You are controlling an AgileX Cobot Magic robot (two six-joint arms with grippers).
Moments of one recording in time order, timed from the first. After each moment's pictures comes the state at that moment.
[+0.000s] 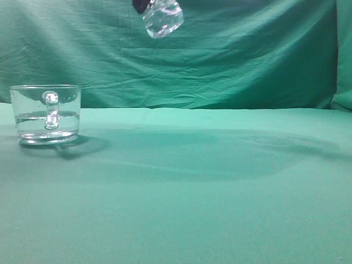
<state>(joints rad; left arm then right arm) 0.04 -0.02 0.02 -0.09 0.35 0.11 0.78 1.83 -1.41 -1.25 0.36 0.95</state>
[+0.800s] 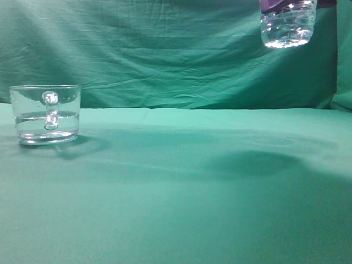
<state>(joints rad) 0.04 -0.02 0.02 -0.09 0.35 0.11 0.12 1.54 -0.75 -0.98 -0.62 0.74</state>
